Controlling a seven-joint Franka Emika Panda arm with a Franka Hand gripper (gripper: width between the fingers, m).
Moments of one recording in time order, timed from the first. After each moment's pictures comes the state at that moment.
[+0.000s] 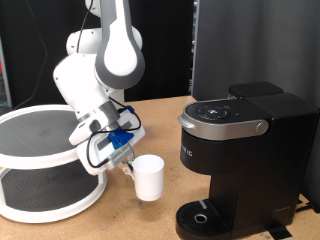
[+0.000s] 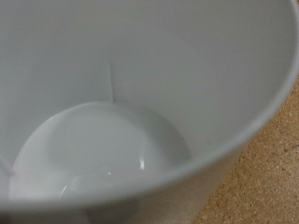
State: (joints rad) arm 0.29 -0.04 -0.40 -2.71 1.51 2.67 -1.51
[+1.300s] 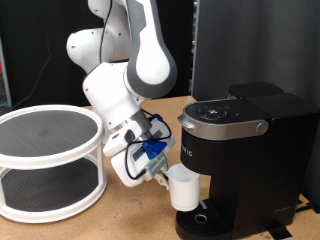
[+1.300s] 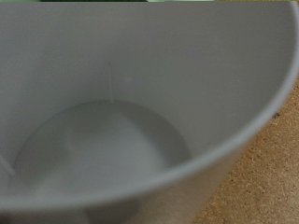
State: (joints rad) arm 0.31 0.10 -0.25 -2.56 1.71 2.68 -1.55
